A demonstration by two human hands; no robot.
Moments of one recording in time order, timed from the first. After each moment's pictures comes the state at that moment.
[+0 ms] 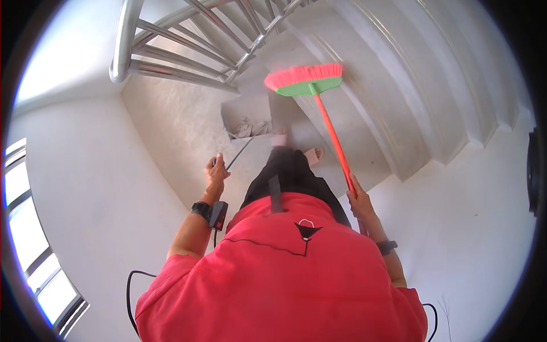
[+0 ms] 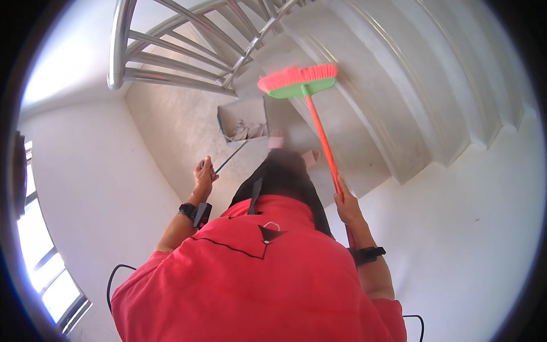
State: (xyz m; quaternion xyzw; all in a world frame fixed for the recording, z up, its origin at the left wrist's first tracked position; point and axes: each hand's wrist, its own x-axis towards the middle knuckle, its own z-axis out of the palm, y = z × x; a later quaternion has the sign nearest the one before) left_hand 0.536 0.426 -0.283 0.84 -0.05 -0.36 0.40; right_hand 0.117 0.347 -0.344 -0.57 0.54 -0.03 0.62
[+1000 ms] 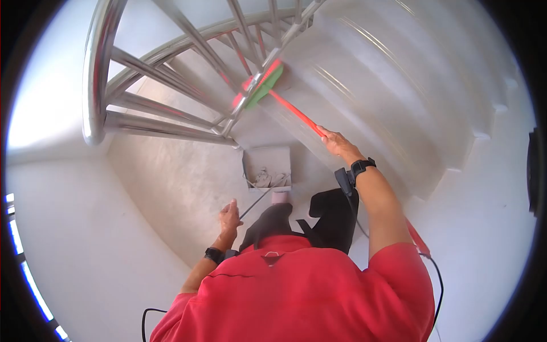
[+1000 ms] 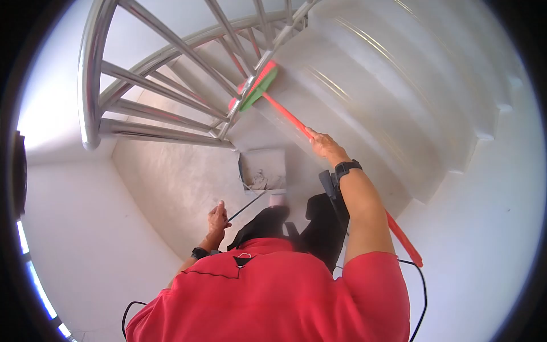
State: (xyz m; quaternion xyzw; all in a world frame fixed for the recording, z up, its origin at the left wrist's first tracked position) left_hand 0.666 0.417 -0.396 0.83 -0.09 -0.44 0.33; right_hand 0.368 0.159 -0.466 -0.70 0.54 -0.02 0.47
